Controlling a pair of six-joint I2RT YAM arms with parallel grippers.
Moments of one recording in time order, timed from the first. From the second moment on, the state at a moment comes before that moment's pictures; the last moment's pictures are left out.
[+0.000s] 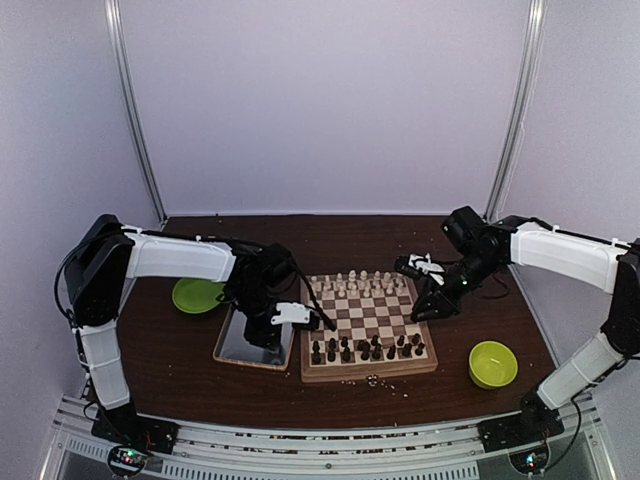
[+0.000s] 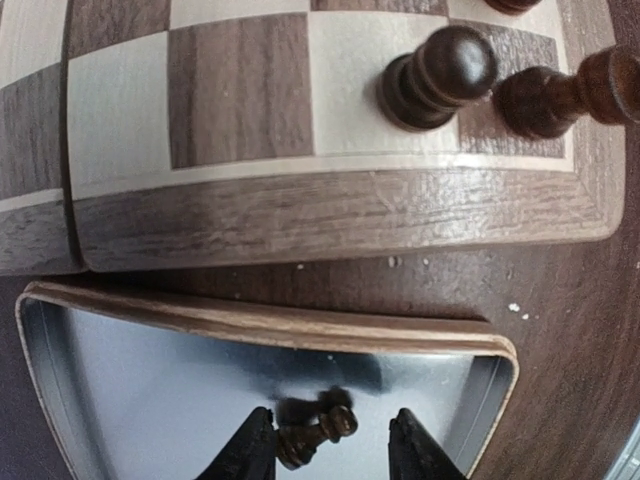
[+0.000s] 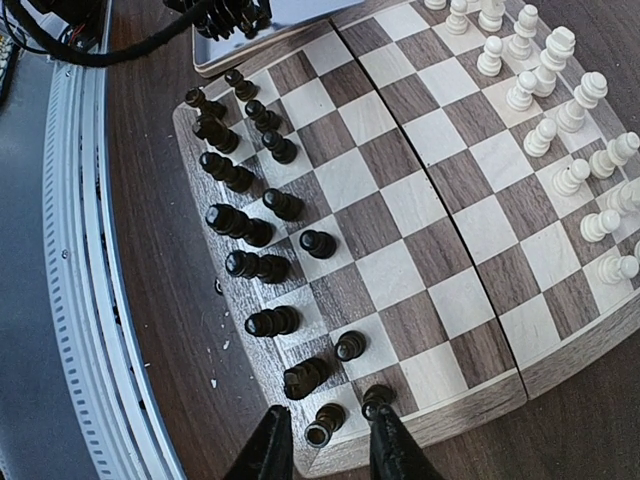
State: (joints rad) left arm -0.82 1.92 1.31 -0.82 0.18 0.75; right arm 0.46 1.47 1.08 -0.84 -0.57 -0.58
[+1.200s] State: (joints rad) left arm -0.89 1.87 1.19 -0.76 -0.02 0.71; right arm 0.45 1.47 1.08 -0.84 -0.59 -0.58
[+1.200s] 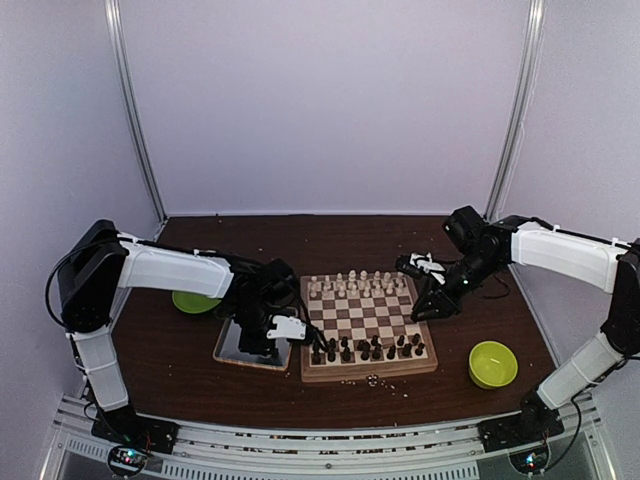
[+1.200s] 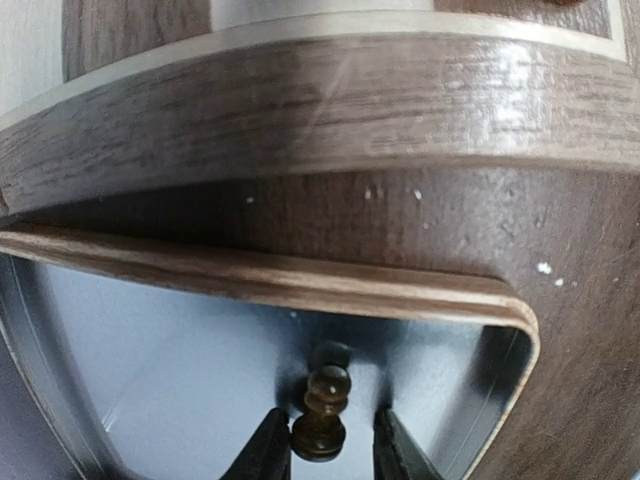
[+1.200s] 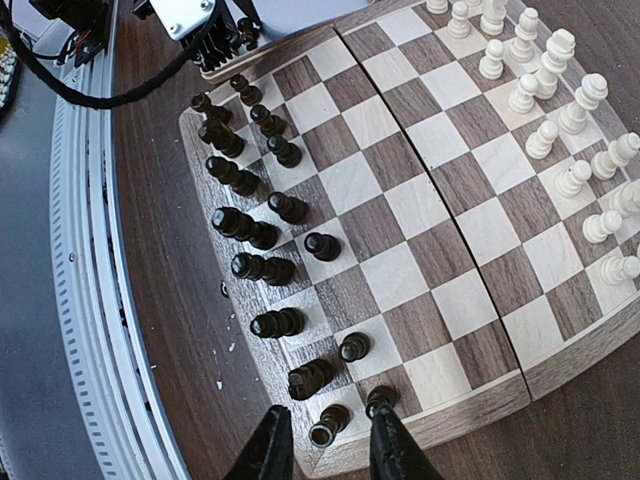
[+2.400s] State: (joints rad) left arm -0.90 1.54 1.23 -0.57 0.11 0.41; right arm 0.44 1.47 1.45 -1.03 -0.62 -0.57
